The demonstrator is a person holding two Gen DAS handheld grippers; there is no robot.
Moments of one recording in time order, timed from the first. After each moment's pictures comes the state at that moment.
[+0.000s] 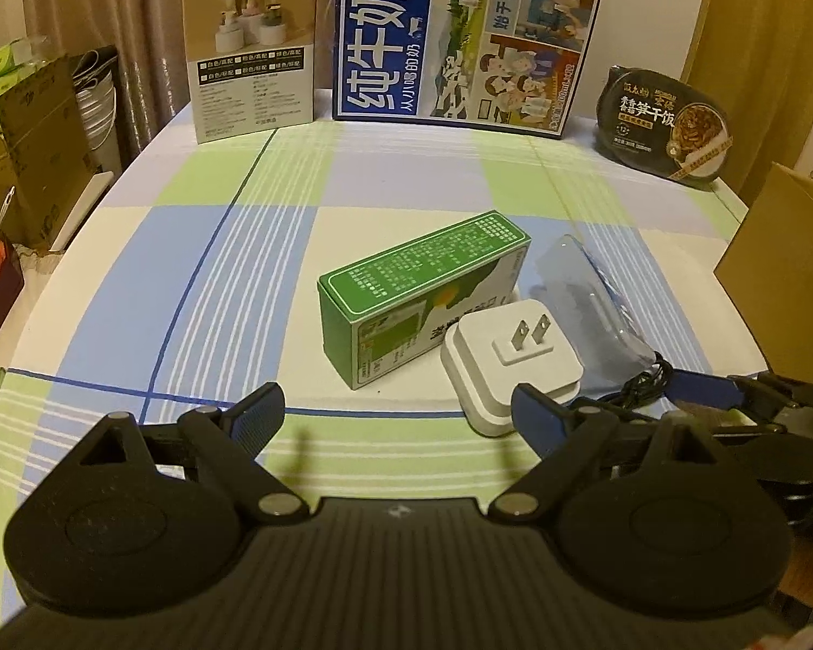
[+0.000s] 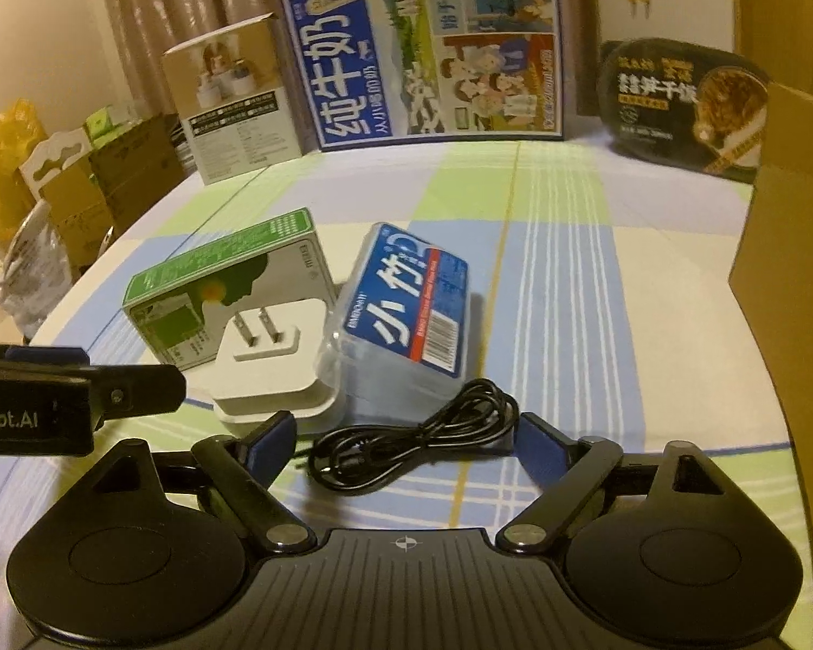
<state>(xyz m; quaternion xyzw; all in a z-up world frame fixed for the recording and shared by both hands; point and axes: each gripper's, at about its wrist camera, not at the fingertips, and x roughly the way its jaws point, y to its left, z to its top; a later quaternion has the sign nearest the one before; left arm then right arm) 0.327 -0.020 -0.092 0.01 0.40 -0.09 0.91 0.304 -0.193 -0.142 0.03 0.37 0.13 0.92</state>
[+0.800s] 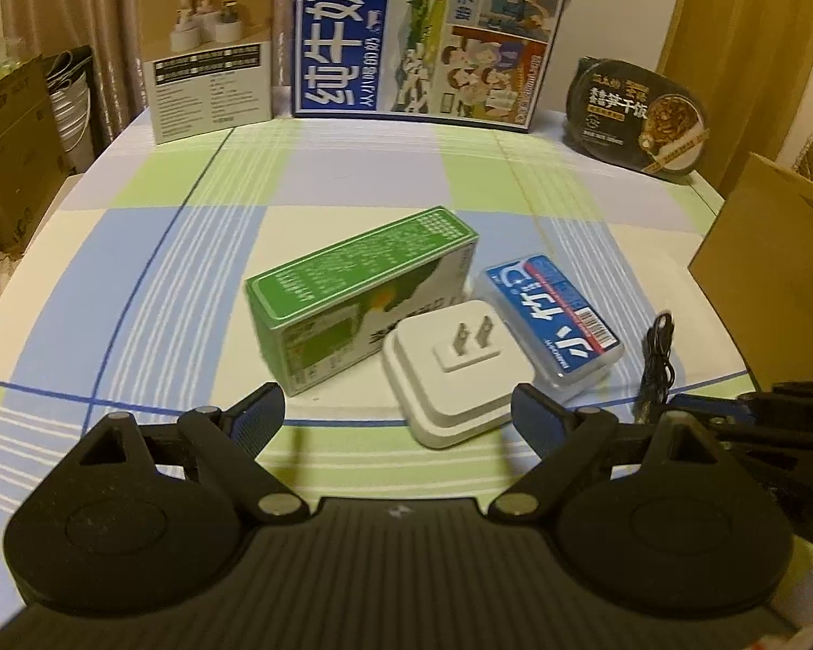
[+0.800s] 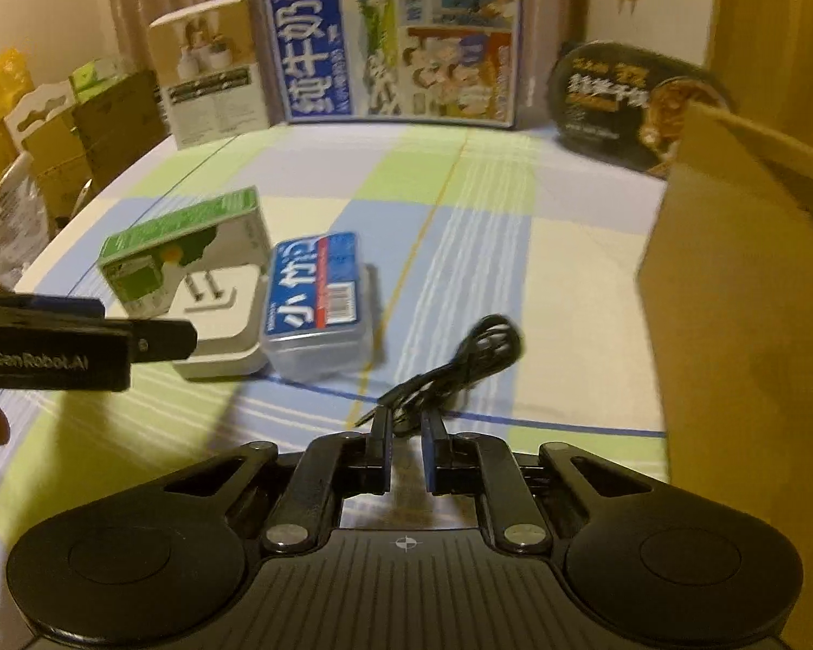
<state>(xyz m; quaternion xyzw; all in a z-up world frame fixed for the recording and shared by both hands) 0.332 -0.046 -0.099 0.00 0.40 -0.12 0.91 0.283 -0.234 -0.115 -0.02 0.40 0.10 0.91</state>
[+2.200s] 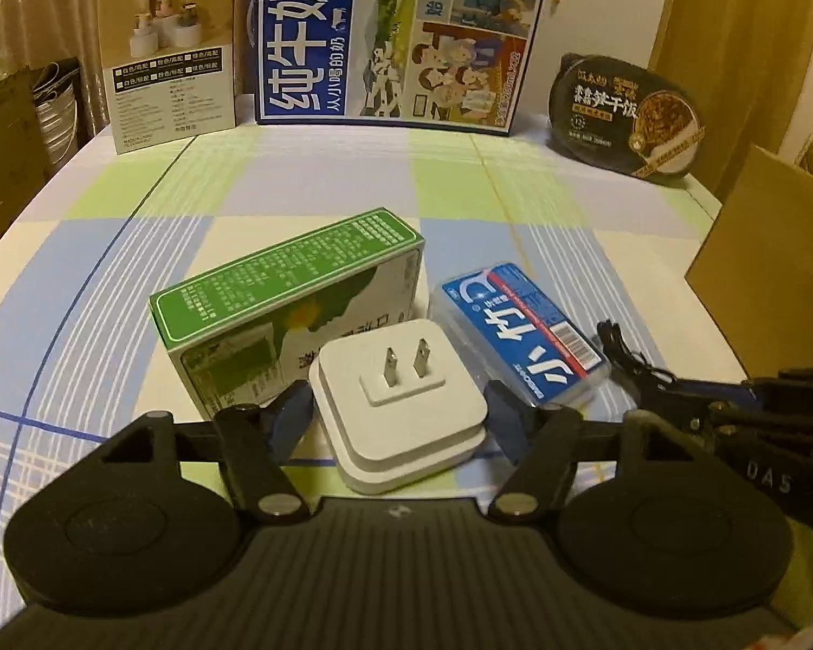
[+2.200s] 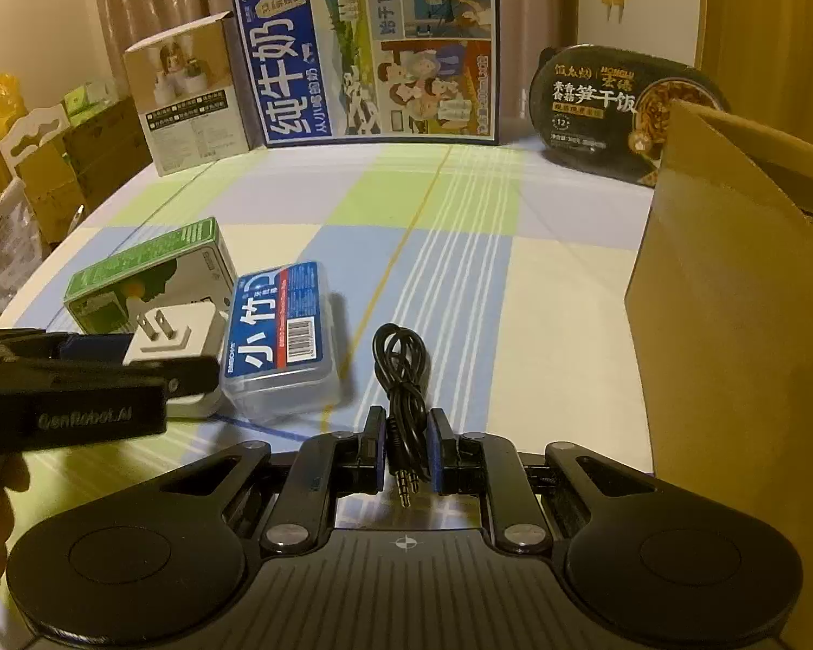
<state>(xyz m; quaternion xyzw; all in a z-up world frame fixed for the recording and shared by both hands) 0.346 -0.078 -0.117 0.01 0.38 -0.13 0.92 0.307 -0.251 -0.124 0.00 0.39 0.11 0.91</state>
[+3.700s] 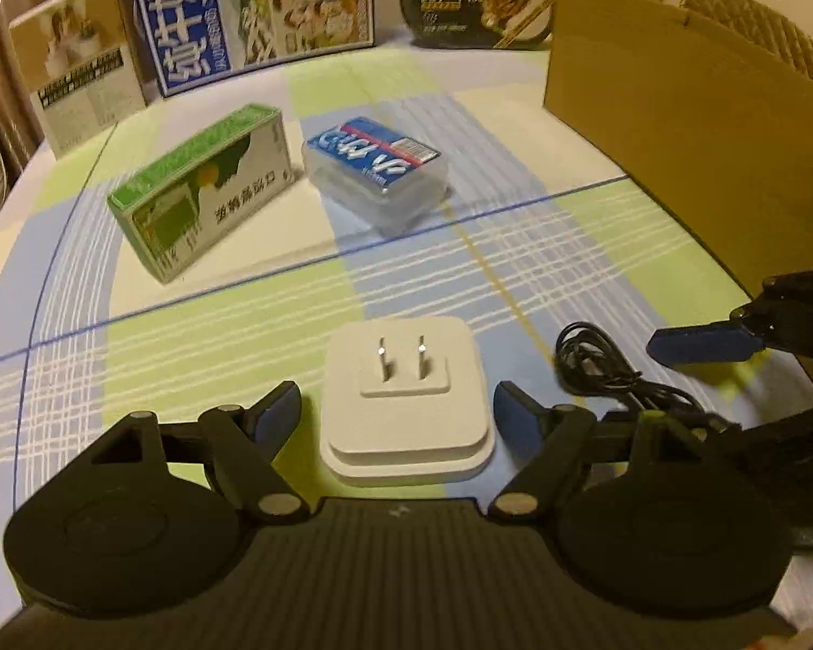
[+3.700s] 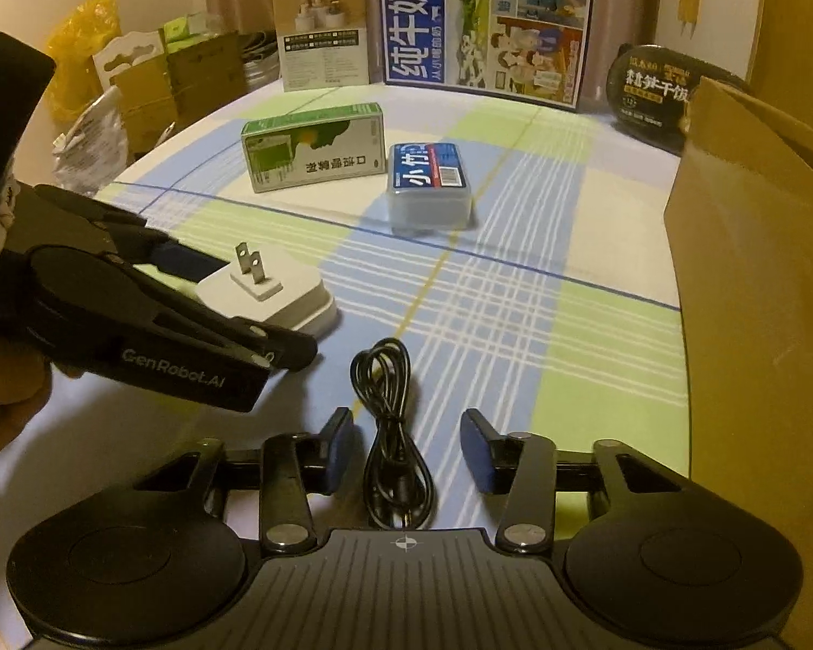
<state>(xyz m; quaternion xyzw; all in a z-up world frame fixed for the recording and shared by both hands) 0.251 -0.088 -0.124 0.12 0.42 -0.22 0.87 0.178 -0.228 -0.131 -0.06 0.40 0.18 0.90</state>
